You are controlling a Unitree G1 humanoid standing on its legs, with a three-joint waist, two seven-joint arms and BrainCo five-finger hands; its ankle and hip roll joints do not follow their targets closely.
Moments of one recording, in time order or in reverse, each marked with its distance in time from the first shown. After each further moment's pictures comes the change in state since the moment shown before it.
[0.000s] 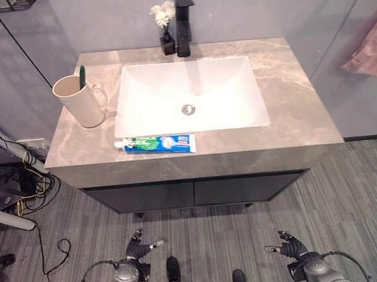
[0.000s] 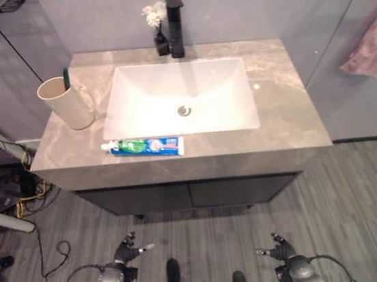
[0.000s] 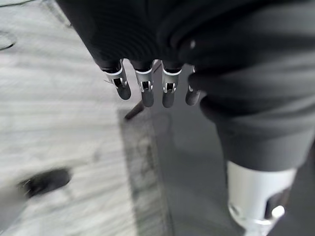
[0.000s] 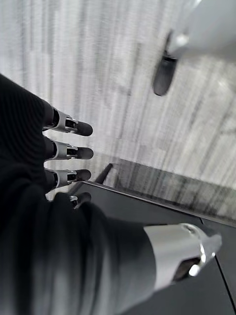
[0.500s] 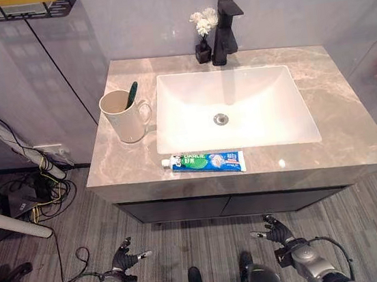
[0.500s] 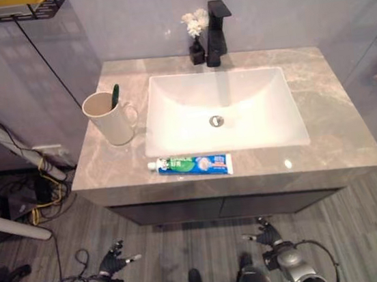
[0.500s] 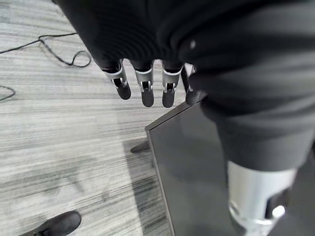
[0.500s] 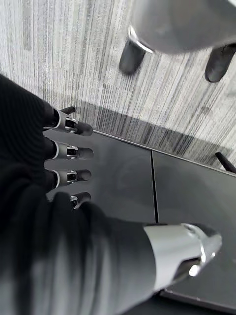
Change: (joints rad) left arm 0.105 0.078 -0.012 -0.026 0.023 0.001 -0.031; right arm -0.033 0.028 0.042 -0.090 -0.011 0.000 0.020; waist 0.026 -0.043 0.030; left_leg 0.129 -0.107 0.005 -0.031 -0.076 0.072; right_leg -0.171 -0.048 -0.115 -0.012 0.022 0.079
